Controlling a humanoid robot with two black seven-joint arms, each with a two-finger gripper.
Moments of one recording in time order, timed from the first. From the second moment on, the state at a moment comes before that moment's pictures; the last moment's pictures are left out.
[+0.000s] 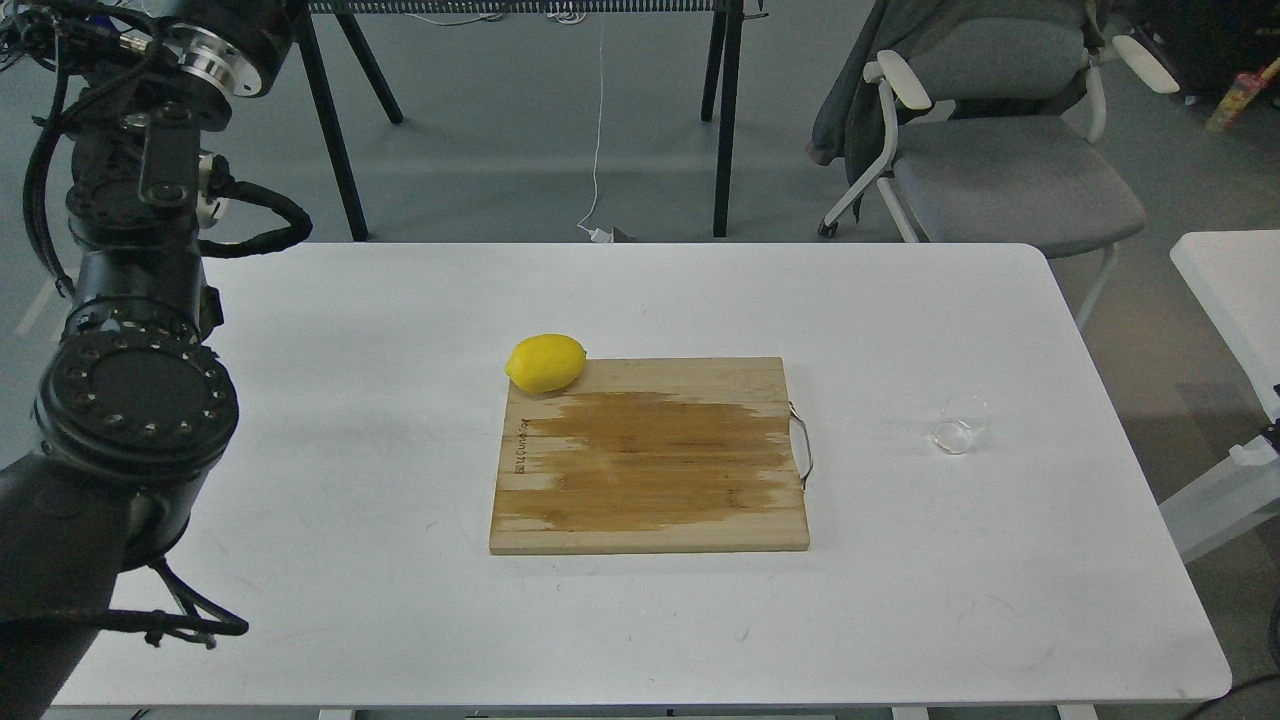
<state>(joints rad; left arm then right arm) -1.22 -0.04 0.37 0.35 -0.39 -0.49 -0.49 0.23 -0.71 1.13 0.58 0.31 0.49 0.05</state>
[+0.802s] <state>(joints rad) -1.30 -0.04 0.35 -0.59 0.19 -0.30 -0.49 0.22 -0.69 1.13 0.57 0.31 0.49 0.06</state>
